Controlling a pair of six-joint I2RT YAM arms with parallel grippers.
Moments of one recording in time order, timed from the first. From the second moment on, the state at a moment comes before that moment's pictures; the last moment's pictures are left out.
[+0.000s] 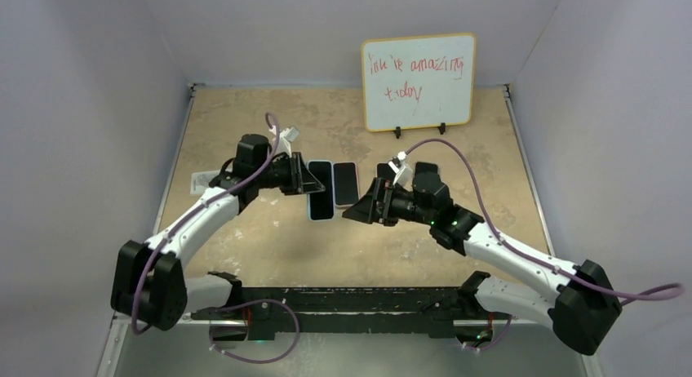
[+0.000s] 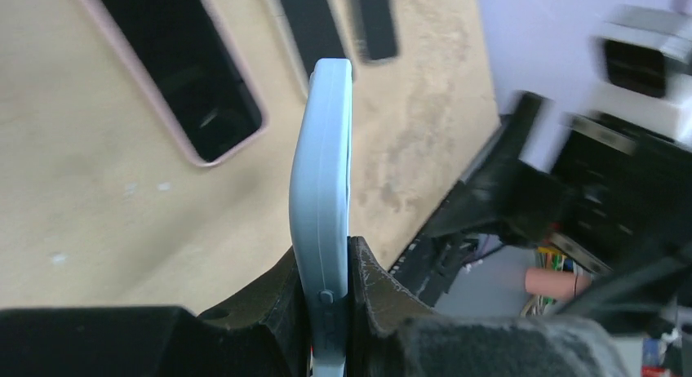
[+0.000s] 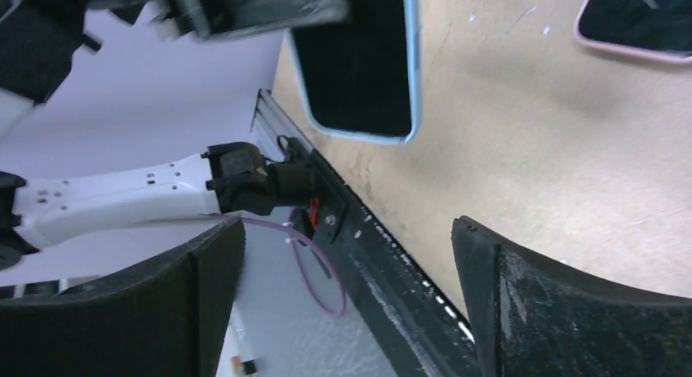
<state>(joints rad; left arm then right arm) -0.37 1.20 0.79 -0.15 0.67 -0.58 0.74 1.06 0.59 0.09 -0.41 0.96</state>
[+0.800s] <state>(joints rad) -0.18 1.82 1.03 -0.29 0.69 -0.38 0.74 0.94 0.66 -0.21 -0.28 0.78</state>
